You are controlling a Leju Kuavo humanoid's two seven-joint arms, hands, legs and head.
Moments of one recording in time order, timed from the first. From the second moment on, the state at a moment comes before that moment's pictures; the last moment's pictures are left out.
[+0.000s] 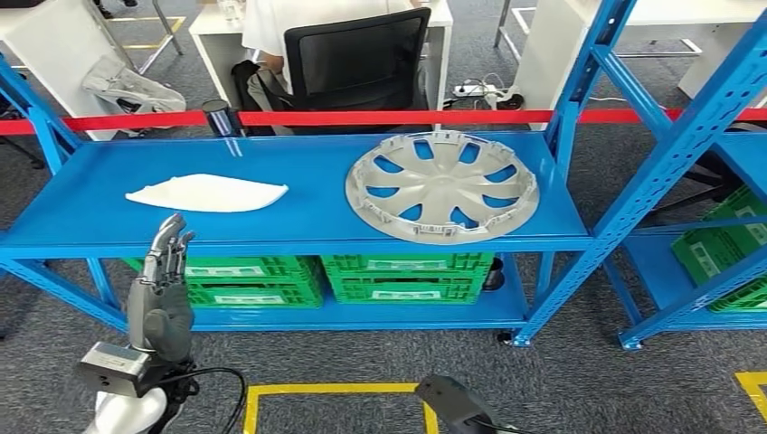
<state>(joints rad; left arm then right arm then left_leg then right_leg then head) -0.07 0.06 -0.42 -1.40 -0.10 0.22 -0.58 -0.07 -0.03 0.78 -0.45 -0.10 -0.21 -0.34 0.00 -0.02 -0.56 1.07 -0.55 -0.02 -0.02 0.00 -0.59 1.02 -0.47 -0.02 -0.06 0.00</state>
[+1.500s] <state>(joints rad) -0.06 0.05 -0.42 -1.39 -0.11 0.17 -0.60 -0.07 -0.03 0.78 -0.45 -0.13 -0.20 -0.36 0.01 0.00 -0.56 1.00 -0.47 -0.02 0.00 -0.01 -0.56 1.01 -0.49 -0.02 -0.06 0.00</state>
